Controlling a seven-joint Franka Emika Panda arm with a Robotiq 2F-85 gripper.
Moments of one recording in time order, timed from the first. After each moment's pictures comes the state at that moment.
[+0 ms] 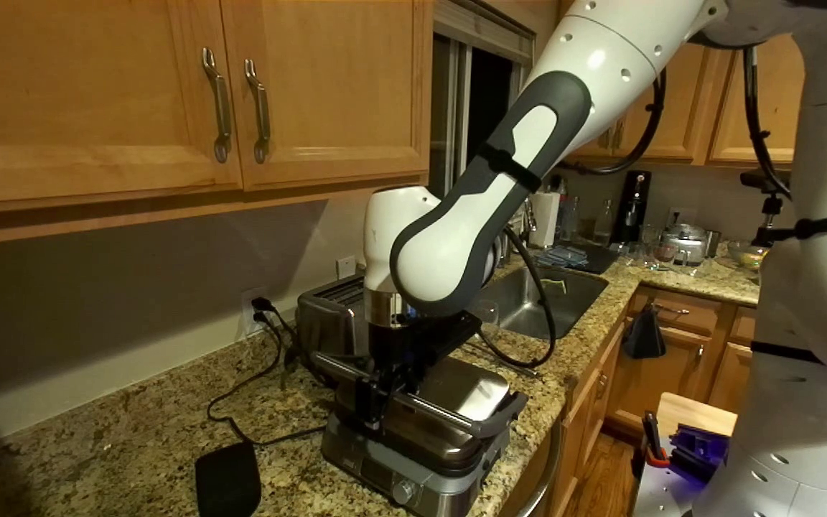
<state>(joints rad) 0.18 0.14 0.19 -2.43 0.12 2.58 0.19</state>
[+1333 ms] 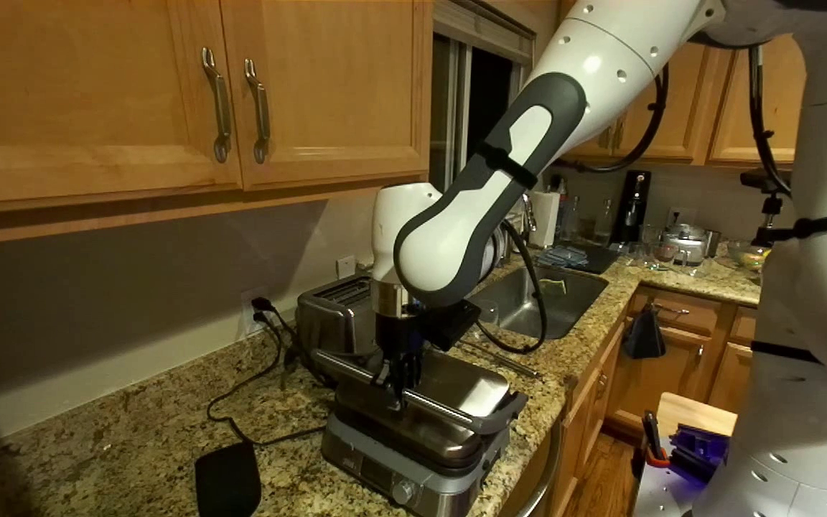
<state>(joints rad) 0.16 0.13 0.16 -2.43 0.13 2.57 0.01</state>
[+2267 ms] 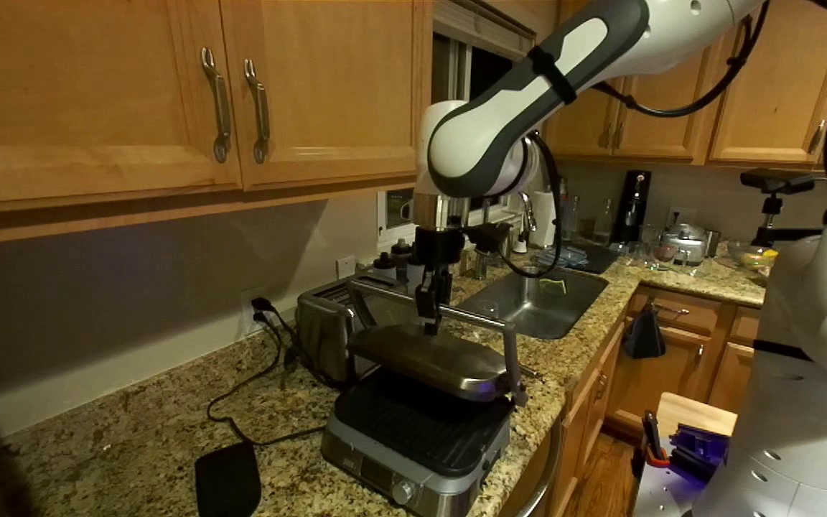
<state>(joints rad) 0.06 -0.14 0.05 -2.43 0.16 2.30 -0.31</state>
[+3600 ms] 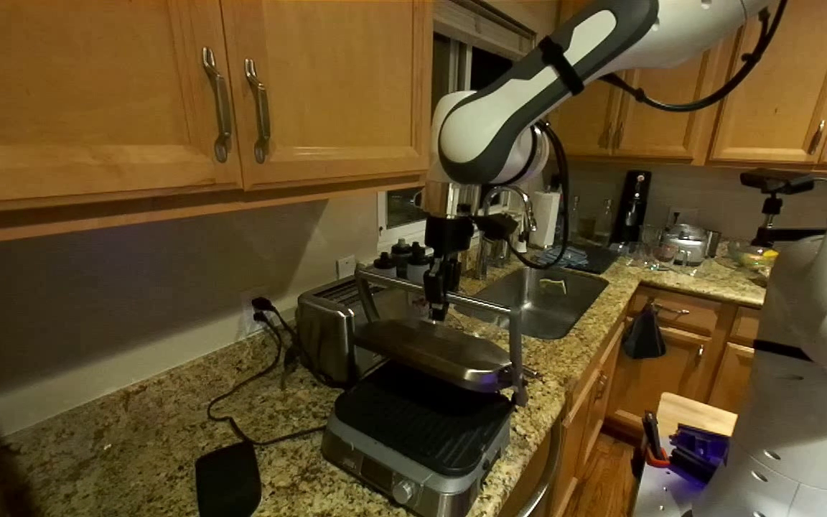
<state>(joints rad) 0.06 -0.17 -0.01 -2.44 0.16 2.29 -0.31</state>
